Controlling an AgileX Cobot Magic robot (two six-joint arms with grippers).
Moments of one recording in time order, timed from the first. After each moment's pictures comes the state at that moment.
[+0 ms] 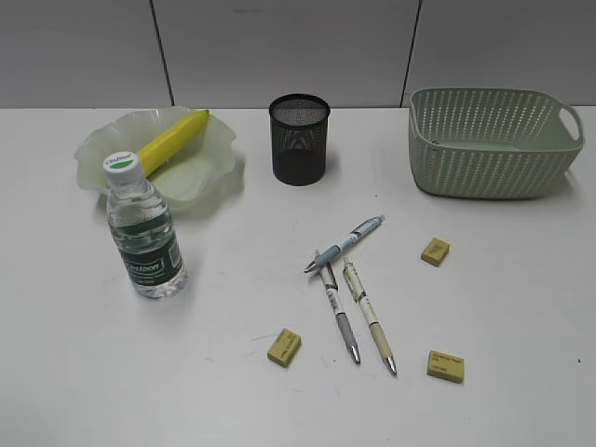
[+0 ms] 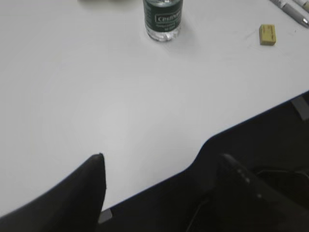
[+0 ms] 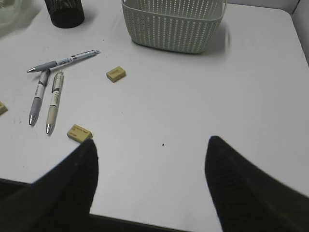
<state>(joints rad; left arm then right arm) -0.53 0.30 -0.59 0.08 1.20 -0.11 0.20 -0.01 -0.51 0.00 1.04 -0.02</state>
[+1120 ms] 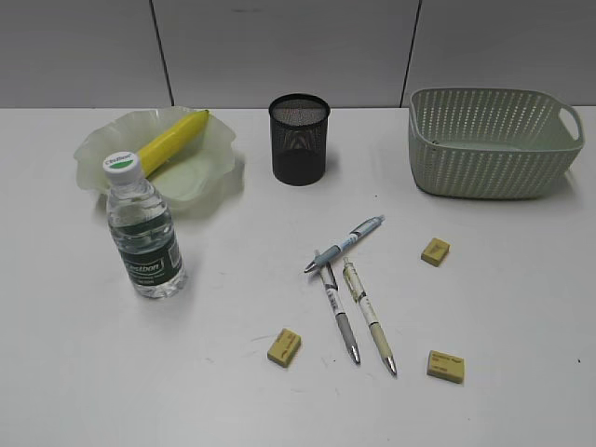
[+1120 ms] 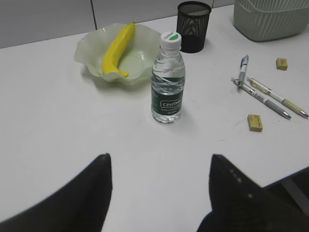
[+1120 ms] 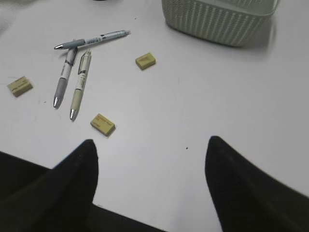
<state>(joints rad) -0.53 -0.01 -0.54 0.11 1.06 -0.14 0.21 0.35 -0.57 0.13 0.93 -0.19</state>
